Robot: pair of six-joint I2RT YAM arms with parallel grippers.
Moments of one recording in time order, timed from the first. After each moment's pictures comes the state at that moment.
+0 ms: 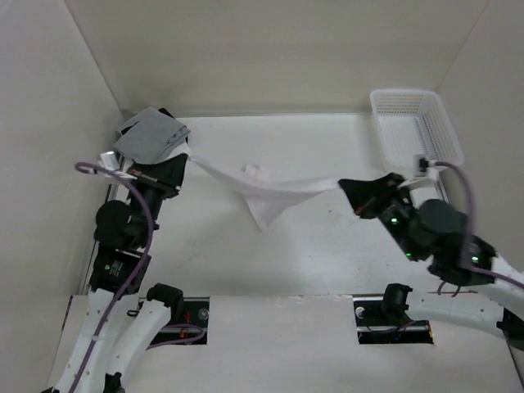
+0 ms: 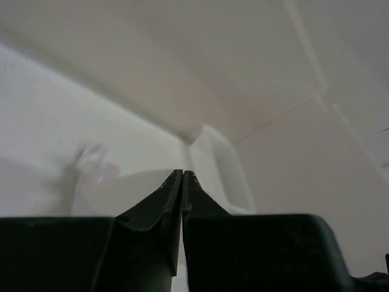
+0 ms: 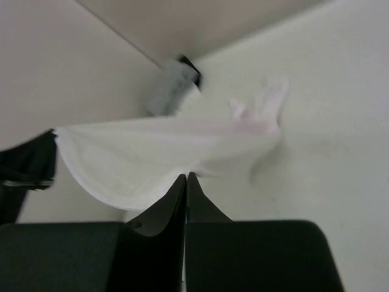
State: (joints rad) left arm -0.30 0.56 0.79 -0.14 -0.09 -0.88; right arm 1.07 0.73 0.99 -0.42 0.65 0.83
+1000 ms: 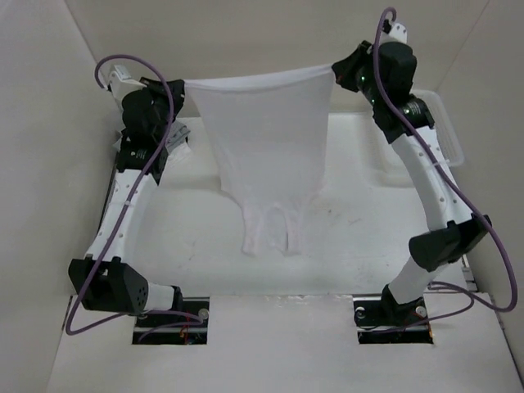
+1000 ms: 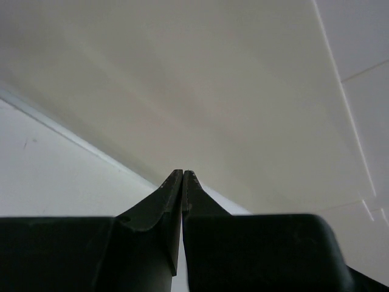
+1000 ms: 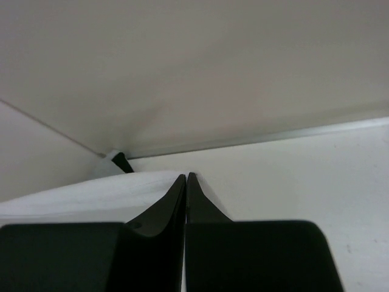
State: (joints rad) left arm -0.11 1.33 1.32 0.05 -0.13 -0.95; right arm 0.33 1.63 1.91 -0.35 0.11 0.51
